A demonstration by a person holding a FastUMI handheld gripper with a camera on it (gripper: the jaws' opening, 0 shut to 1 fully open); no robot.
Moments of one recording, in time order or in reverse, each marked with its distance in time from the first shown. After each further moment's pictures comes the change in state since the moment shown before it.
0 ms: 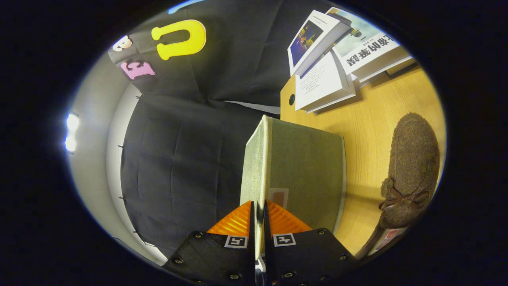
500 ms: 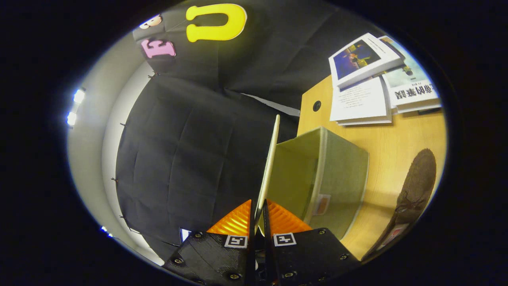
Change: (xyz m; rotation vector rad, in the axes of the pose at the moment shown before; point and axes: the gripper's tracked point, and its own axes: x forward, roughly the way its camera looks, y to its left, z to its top) arm 0.014 0.084 0.003 -0.181 0.046 -0.018
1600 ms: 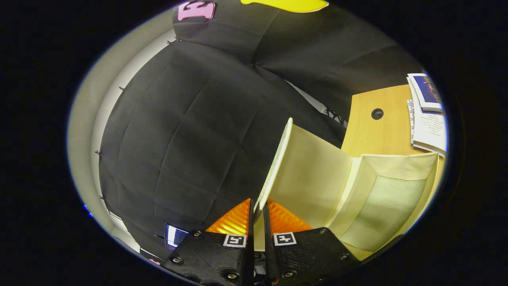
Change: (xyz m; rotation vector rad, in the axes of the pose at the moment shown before) arm 0.172 0.127 -0.014 -0.185 0.086 -0.022
